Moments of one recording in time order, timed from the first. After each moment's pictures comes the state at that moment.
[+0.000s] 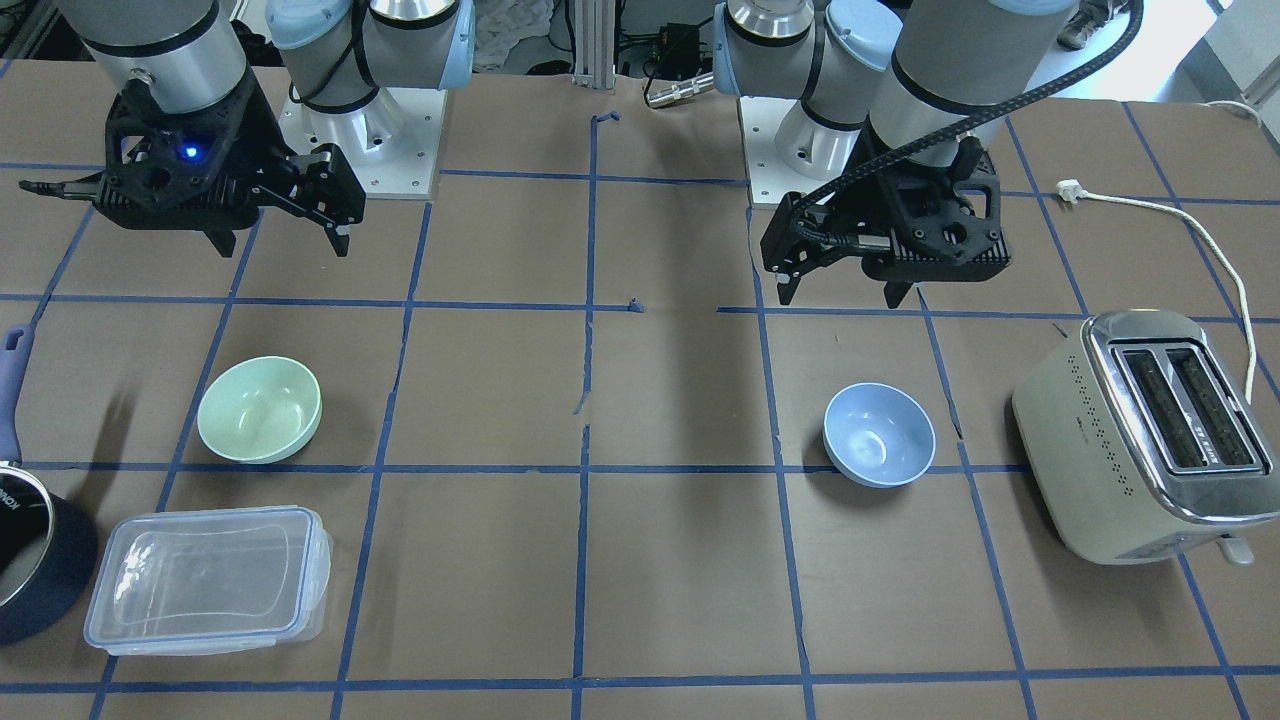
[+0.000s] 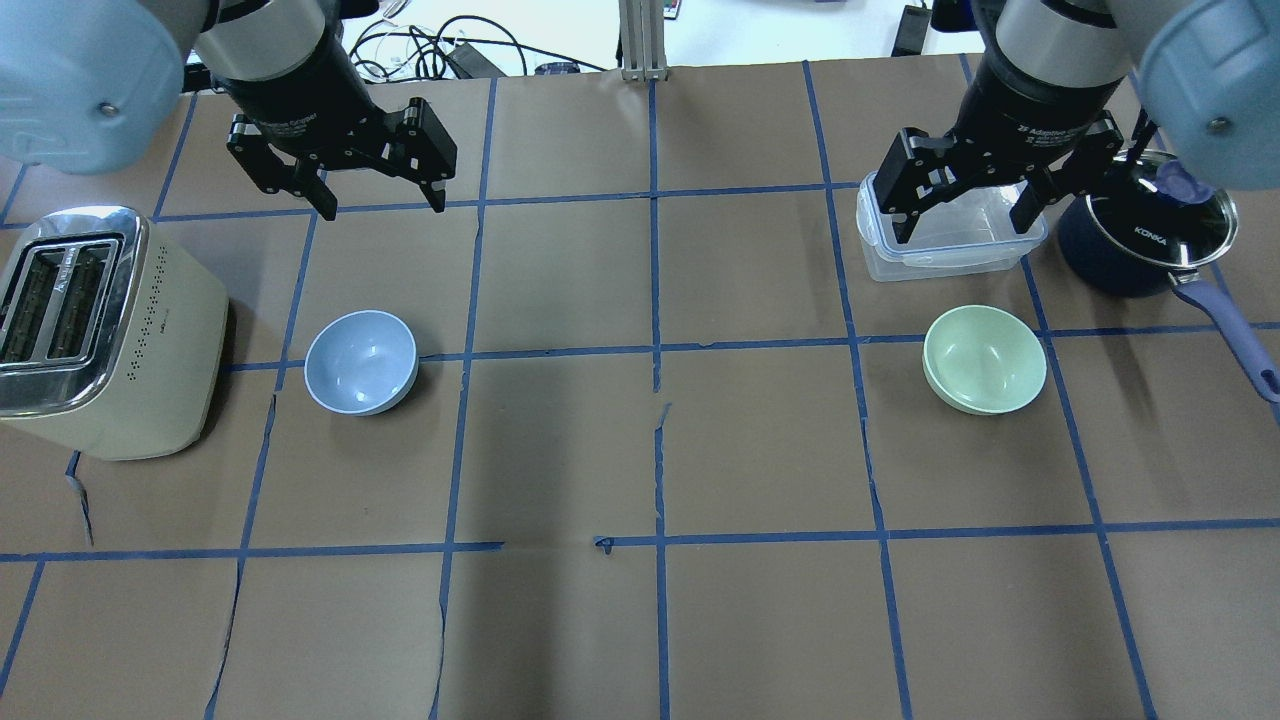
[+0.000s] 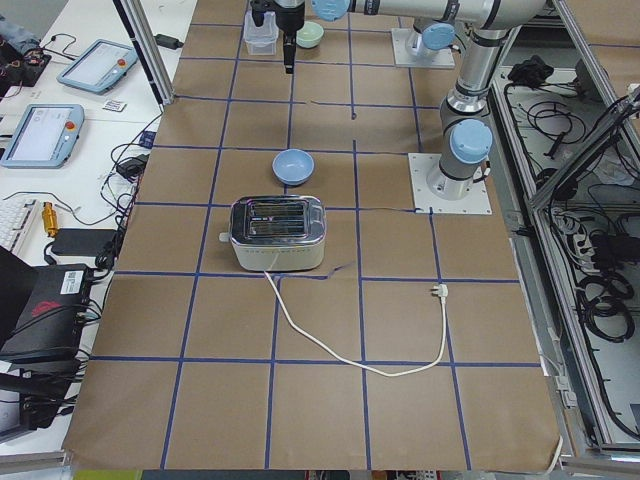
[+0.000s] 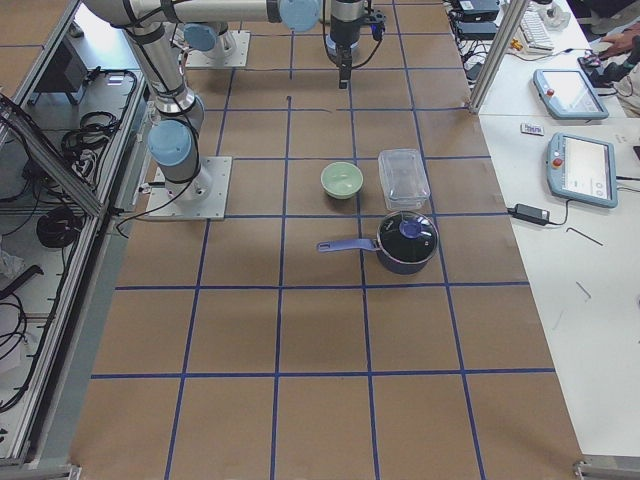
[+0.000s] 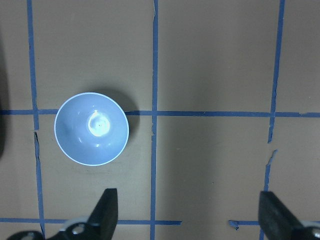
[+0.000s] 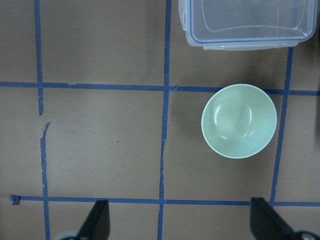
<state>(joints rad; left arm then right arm) -1.62 -1.66 -1.46 -1.59 1.58 -0.08 1.56 -1.58 1.57 -1.55 -1.58 -0.05</state>
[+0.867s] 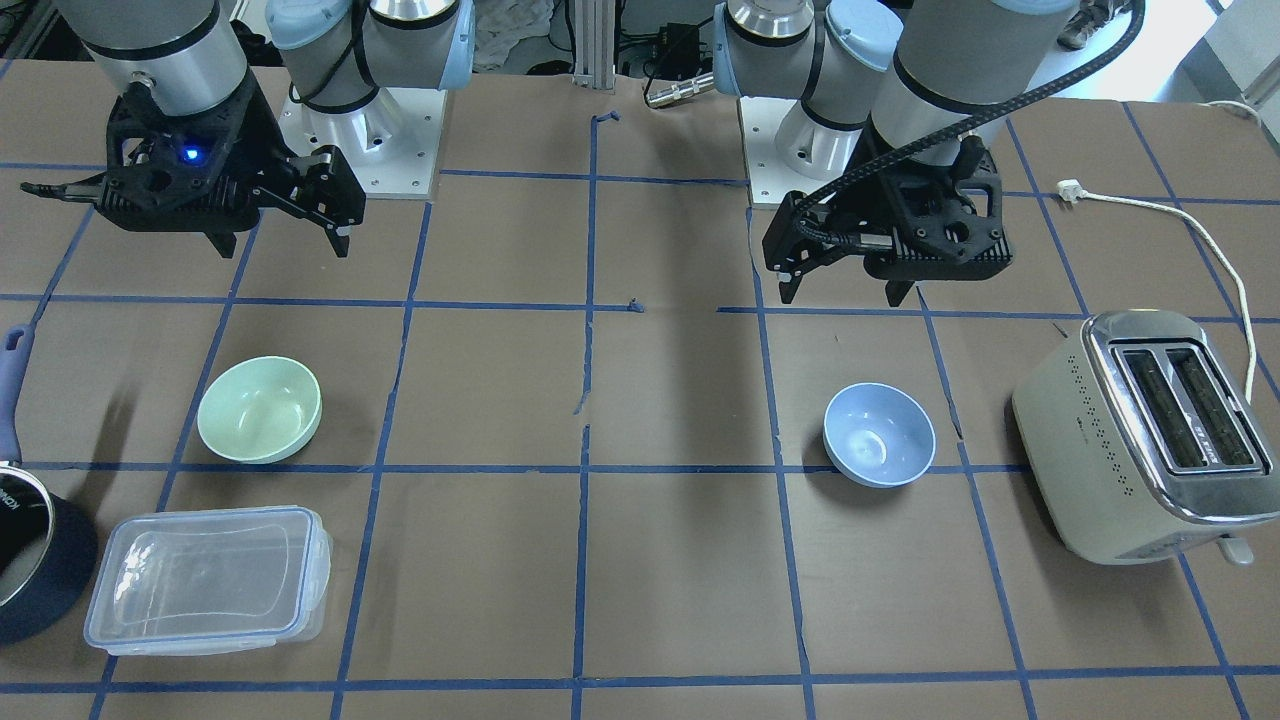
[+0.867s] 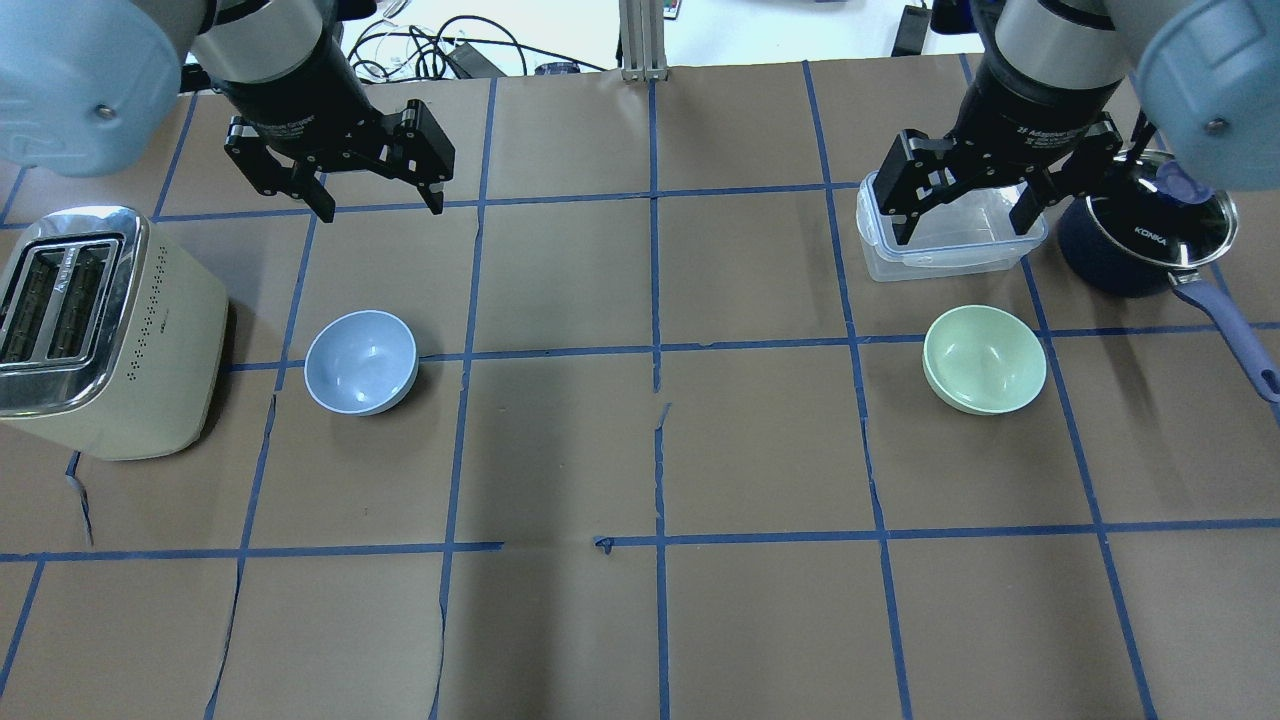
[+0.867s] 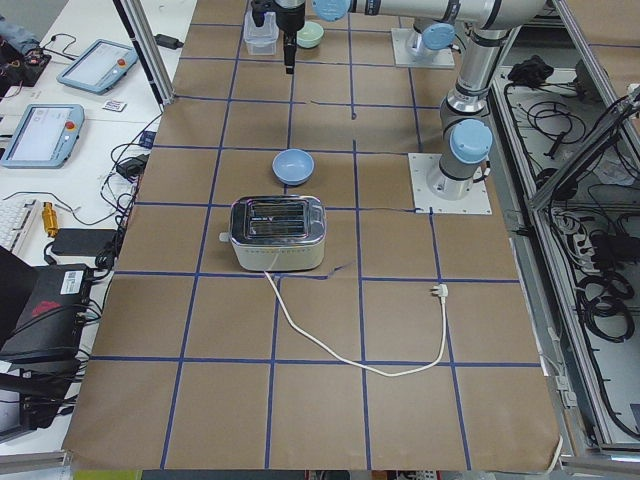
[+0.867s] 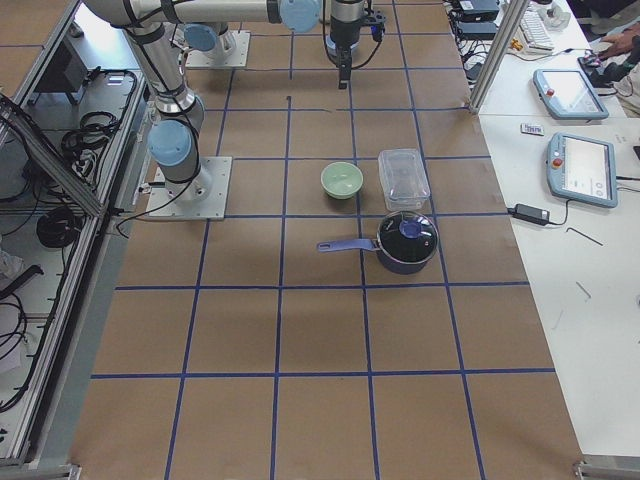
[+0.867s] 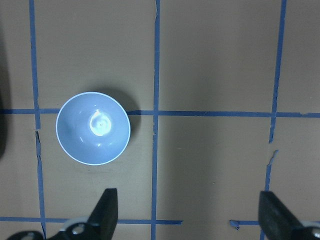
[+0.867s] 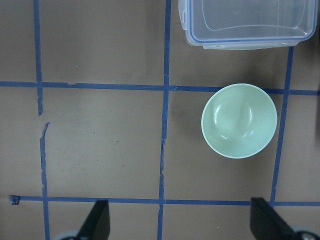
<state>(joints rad) -1.62 -1.66 -1.46 -1.59 1.58 -0.08 1.56 -1.58 1.57 -1.55 -1.58 -0.05</state>
